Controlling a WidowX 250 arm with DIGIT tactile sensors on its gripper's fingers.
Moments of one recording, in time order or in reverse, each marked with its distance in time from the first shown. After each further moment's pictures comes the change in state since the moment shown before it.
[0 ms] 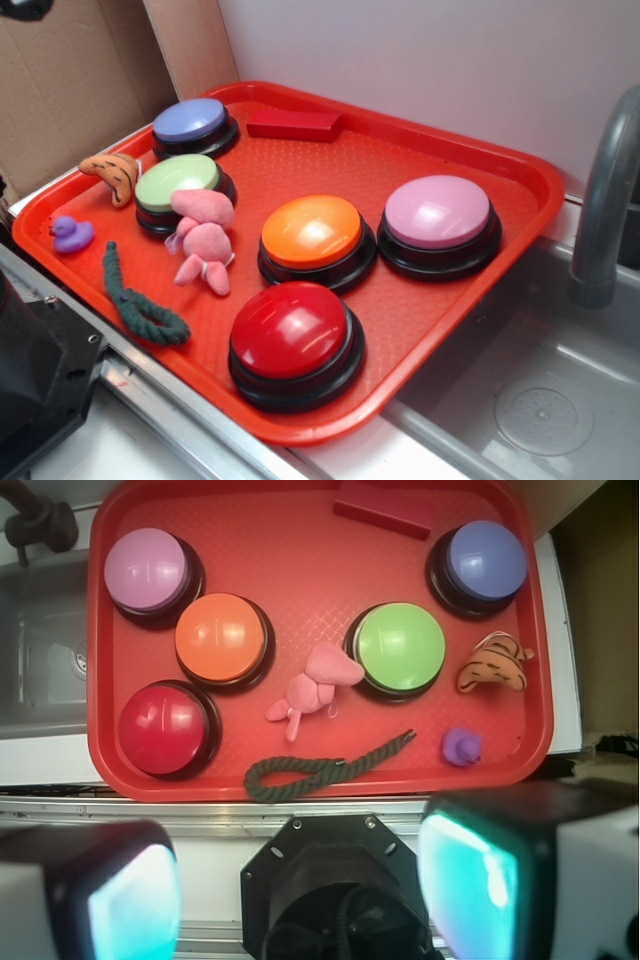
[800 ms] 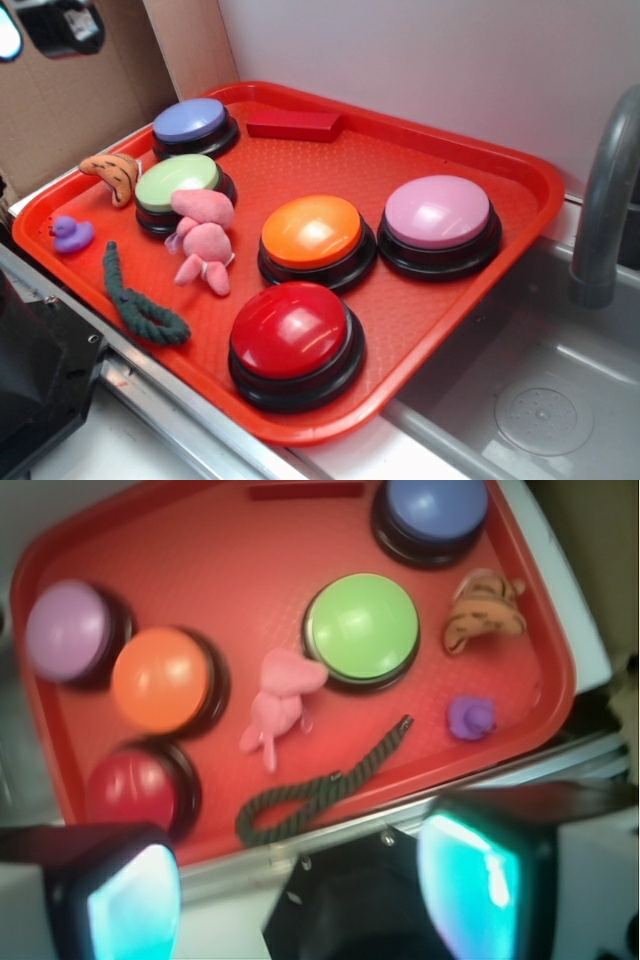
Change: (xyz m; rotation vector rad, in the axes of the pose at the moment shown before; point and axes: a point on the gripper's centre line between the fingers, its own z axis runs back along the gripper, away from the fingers) arm 0.018 0.046 -0.049 -0.067 -0.011 0.402
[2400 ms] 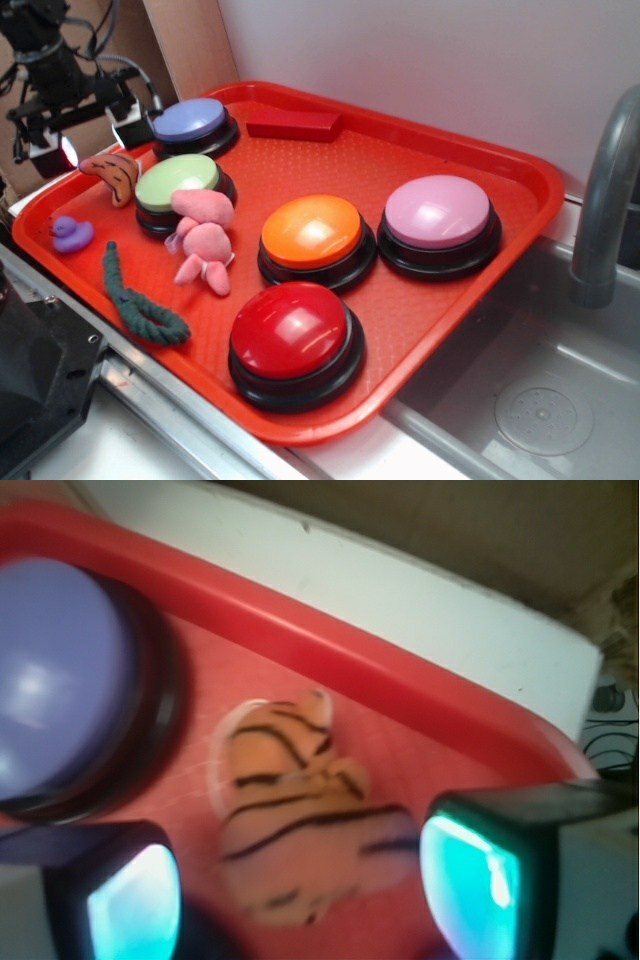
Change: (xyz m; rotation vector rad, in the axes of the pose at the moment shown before) arm 0.092 0.117 -0.132 0.116 -0.180 0.636
